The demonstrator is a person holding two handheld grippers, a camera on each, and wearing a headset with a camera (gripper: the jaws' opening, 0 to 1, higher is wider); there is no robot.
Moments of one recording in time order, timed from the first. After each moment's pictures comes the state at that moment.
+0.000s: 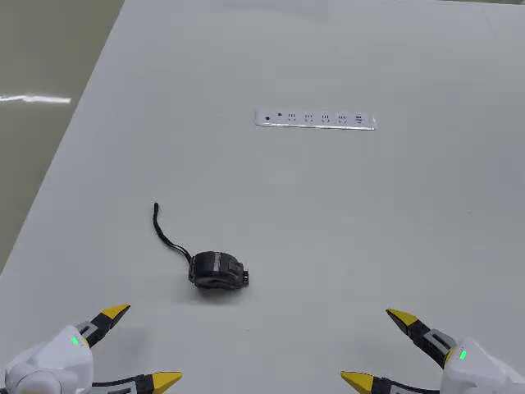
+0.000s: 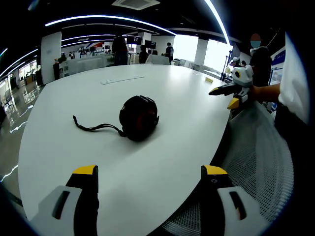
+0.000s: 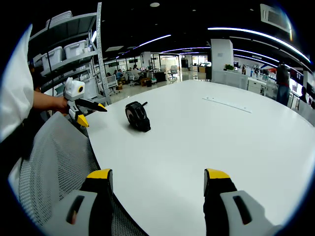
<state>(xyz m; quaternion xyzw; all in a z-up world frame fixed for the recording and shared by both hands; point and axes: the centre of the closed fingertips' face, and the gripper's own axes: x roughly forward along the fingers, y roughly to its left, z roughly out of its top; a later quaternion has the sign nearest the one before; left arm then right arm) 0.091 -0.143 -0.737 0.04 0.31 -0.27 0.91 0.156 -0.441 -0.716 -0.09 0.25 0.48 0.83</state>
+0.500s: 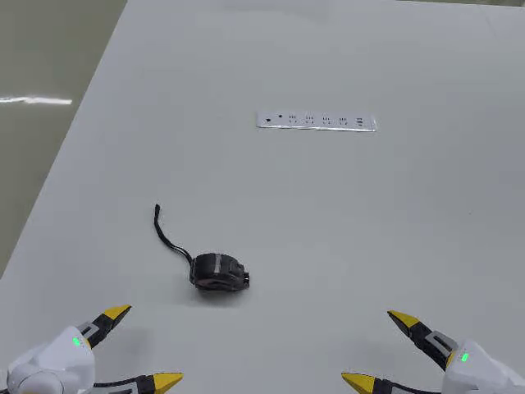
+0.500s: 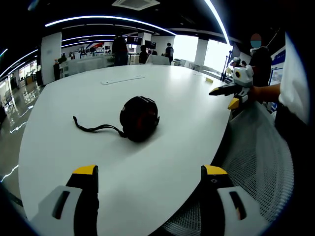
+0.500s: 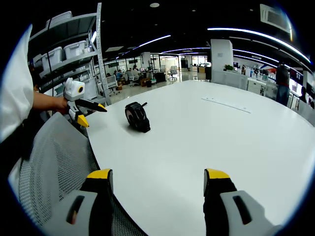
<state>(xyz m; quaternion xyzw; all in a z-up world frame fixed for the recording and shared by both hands) 0.093 -0.142 -0.738 0.04 0.31 -0.27 0.91 0.156 -0.441 -0.715 -0.09 0.25 0.48 0.83</state>
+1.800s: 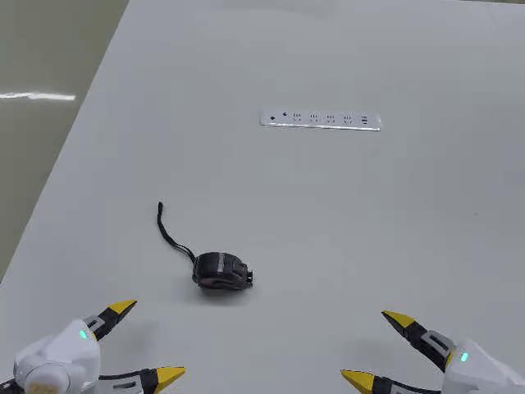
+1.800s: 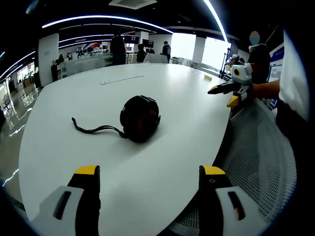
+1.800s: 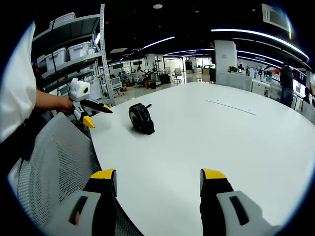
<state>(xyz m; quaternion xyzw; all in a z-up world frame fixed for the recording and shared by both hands) 0.100 -0.141 -0.742 0.05 0.32 -0.28 0.90 0.157 -0.430 -0.717 -0.09 0.24 0.50 0.83</state>
